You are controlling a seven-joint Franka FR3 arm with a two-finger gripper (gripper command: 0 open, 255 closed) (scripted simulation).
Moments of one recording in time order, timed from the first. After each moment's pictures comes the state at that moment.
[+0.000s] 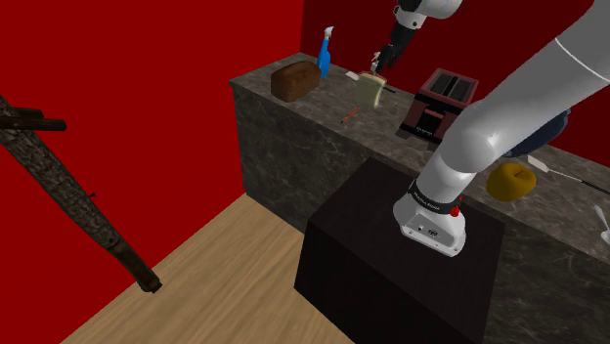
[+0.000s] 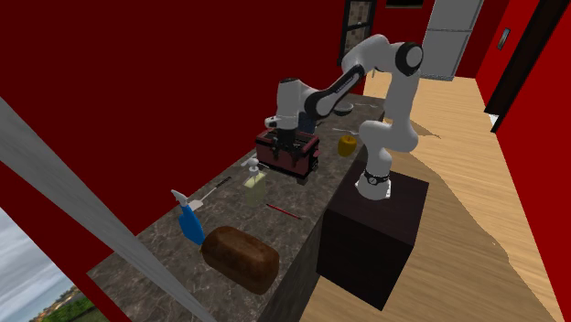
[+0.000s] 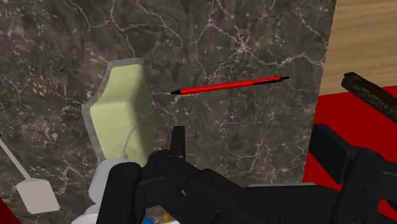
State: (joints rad) arm -0.04 -0.31 -0.70 -2.37 -0.07 2.22 -0.63
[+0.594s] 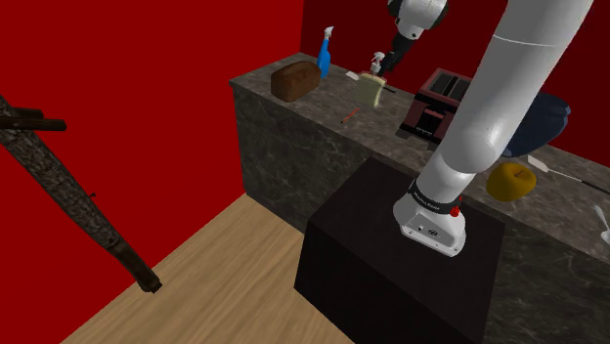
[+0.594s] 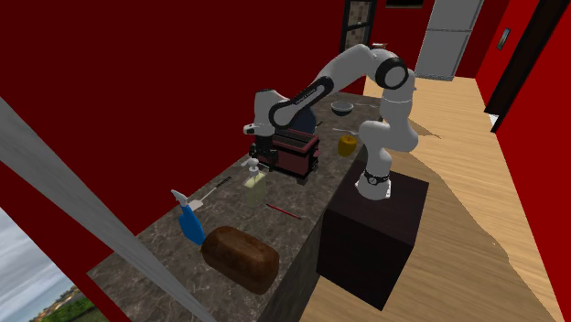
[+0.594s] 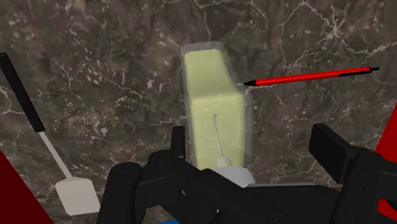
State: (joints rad) arm -0.01 0.13 -0.89 -2.14 0.38 2.27 -1.10
